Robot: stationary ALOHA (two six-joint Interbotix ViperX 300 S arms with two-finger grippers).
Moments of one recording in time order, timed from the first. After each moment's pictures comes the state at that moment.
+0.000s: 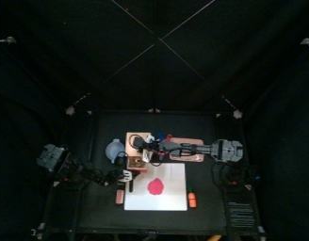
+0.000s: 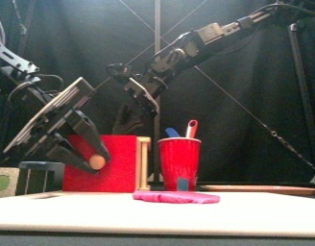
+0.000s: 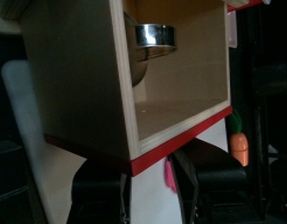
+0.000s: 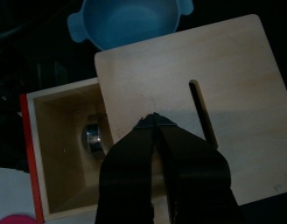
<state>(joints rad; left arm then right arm) -0.37 0.05 0.96 -1.29 -0.62 -0.42 -0.21 0.34 0.06 -0.05 0.52 0.01</state>
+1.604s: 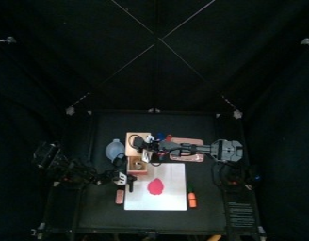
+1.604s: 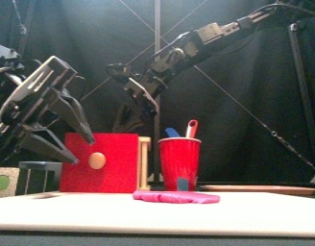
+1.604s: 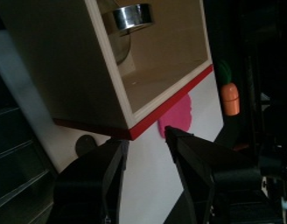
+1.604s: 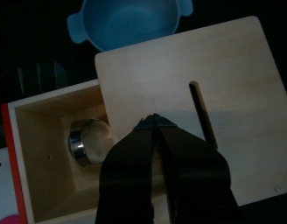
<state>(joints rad) -0.39 -0.18 1.10 -1.07 -0.50 -0.41 -0.20 0.35 0.06 -0.05 0.52 0.01</state>
